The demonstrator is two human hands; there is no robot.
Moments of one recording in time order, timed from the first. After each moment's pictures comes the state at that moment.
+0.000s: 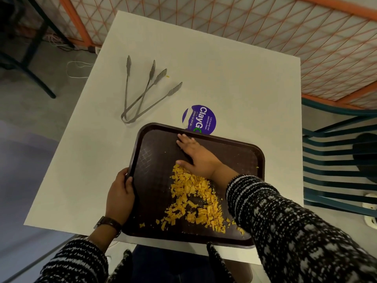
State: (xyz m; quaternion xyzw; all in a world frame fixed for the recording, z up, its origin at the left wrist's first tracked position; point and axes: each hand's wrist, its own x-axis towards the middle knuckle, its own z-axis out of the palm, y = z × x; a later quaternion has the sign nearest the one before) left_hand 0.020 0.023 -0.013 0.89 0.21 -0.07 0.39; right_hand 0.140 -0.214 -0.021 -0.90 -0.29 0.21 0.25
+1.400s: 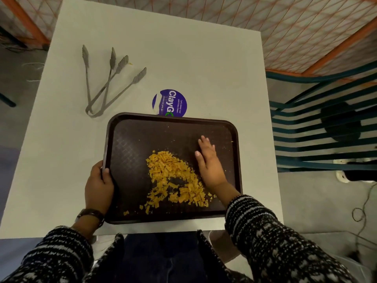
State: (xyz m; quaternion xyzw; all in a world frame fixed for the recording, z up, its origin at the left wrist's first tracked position) left_hand 0.022 0.019 -0.014 0.89 0.21 -0.07 0.39; right_hand 0.034 -0.276 -0.024 -0.90 0.06 0.06 0.42
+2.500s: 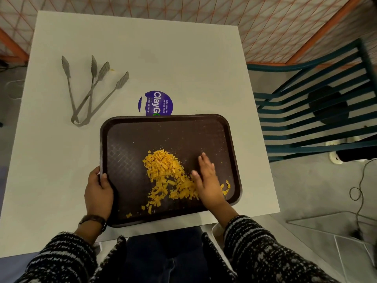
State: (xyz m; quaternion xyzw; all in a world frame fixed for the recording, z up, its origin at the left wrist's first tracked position) left_hand 0.018 0.004 -0.011 0.88 0.22 -0.07 0.42; right_hand -0.038 -0.274 -0.025 -0.90 0.14 0.08 0.39
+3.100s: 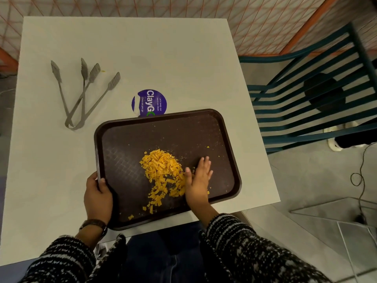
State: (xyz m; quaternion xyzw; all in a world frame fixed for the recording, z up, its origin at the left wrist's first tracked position) left_hand 0.010 0.004 -0.010 0.87 0.22 -0.08 0.42; right_hand -0.044 -0.227 -0.031 -0.86 0.31 0.04 0.41
